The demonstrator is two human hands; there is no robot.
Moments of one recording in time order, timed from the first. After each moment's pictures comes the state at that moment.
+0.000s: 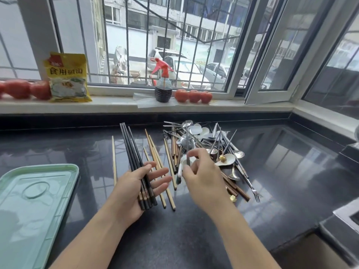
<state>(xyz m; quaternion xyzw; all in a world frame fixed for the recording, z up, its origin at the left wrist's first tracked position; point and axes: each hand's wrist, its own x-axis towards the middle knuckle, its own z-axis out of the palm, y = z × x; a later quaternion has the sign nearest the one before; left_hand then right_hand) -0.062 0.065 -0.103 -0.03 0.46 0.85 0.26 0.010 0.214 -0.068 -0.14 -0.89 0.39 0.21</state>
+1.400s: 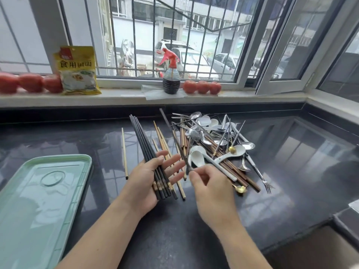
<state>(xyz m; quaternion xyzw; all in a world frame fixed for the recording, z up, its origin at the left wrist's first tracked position) -0.060 0.069 -0.107 -0.01 0.38 0.88 0.27 0.035 0.192 -0.100 -0.21 -0.84 0.44 0.23</state>
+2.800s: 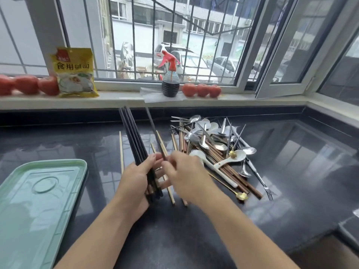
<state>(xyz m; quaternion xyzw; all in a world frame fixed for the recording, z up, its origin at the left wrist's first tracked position) -0.069 0.065 -0.109 0.02 0.47 0.86 0.20 -0.028 0.186 -0.077 -0.05 -0.94 0.33 0.09</state>
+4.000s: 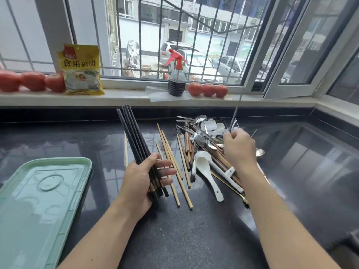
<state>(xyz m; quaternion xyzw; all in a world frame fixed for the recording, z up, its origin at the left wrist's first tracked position) -0.077 0.062 -0.110 0.01 0.49 0.86 0.15 -0.070 0.300 -0.070 -0.30 -0.86 0.32 0.27</state>
